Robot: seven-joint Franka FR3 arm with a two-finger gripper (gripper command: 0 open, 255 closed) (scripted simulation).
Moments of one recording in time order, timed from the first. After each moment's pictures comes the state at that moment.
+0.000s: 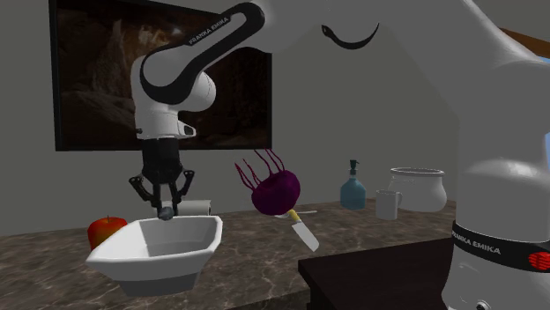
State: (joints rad) arm 0.62 0.54 0.48 -1.75 -0.25 2.09 1.14
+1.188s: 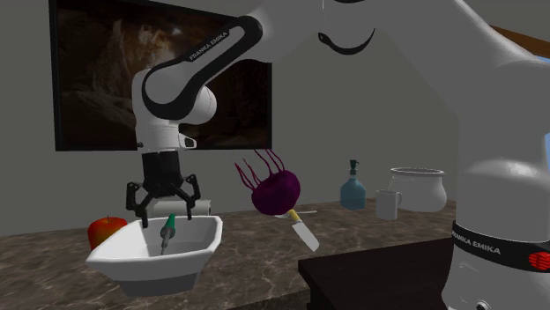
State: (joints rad) arm 0.63 0.58 0.47 -1.76 -0.28 2.15 1.15
